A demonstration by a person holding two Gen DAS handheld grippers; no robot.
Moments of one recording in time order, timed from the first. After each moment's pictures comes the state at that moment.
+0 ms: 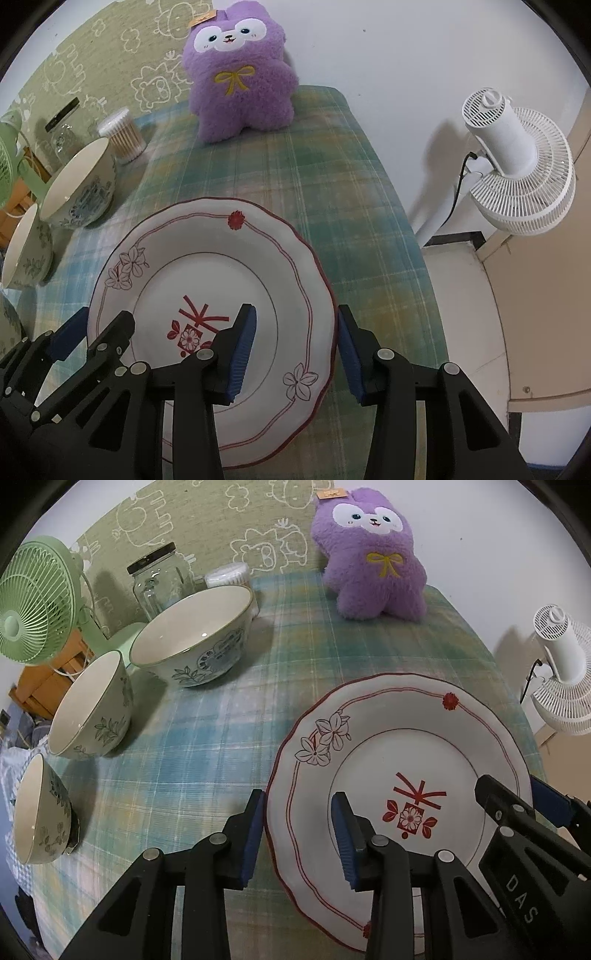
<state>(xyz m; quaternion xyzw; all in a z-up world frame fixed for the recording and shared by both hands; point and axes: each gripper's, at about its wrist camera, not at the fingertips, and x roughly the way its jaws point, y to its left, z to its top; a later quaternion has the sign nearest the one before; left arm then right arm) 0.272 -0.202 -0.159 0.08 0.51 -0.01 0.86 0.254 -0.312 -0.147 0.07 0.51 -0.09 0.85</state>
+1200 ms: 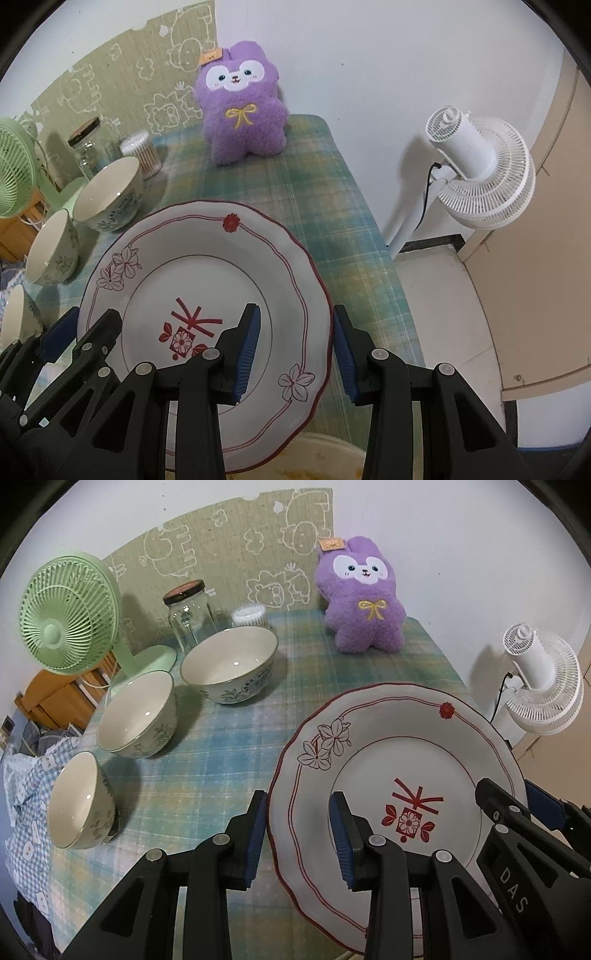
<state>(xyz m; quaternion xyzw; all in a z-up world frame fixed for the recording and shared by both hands) 0.212 -0.180 -0.097 0.07 0.47 -0.03 0.88 0.195 -0.287 -0.090 0.08 0.48 -0.12 0.87</state>
